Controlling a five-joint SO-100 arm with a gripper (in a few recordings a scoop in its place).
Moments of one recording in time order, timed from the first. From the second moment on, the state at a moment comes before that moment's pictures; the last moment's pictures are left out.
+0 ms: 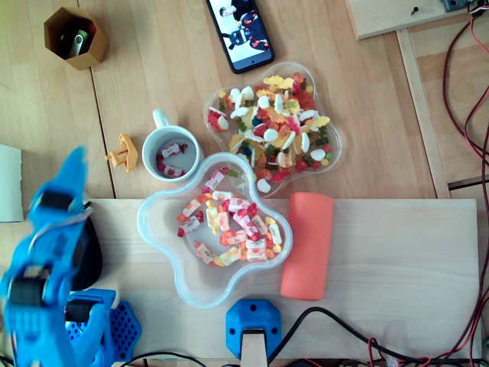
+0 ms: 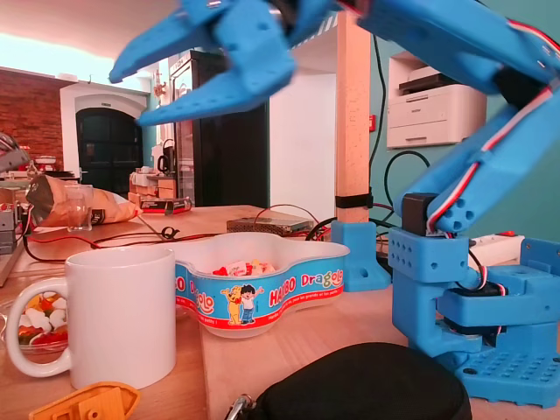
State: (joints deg) arm 2.5 148.4 120.4 54.7 6.8
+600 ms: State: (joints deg) arm -5.4 187.5 174.4 18.5 0.1
